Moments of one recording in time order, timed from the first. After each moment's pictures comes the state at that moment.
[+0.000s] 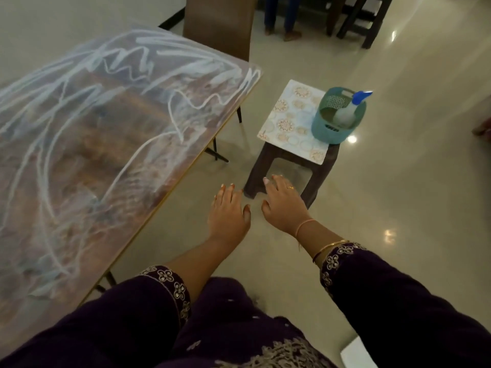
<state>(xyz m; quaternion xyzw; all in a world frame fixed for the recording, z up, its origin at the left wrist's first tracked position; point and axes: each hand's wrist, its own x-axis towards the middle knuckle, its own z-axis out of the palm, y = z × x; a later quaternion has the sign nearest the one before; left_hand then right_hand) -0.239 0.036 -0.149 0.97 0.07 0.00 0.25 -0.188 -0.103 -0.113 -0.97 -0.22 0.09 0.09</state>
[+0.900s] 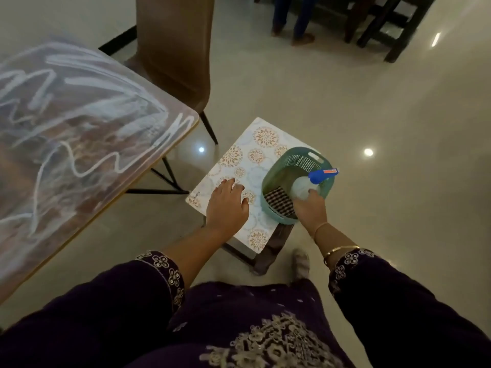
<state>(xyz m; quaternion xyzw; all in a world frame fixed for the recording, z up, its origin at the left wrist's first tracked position) 0.187 -0.162 -0.167 0.96 0.12 -0.03 0.23 0.262 -0.341 -0.175 -0.90 0.13 0.19 0.37</state>
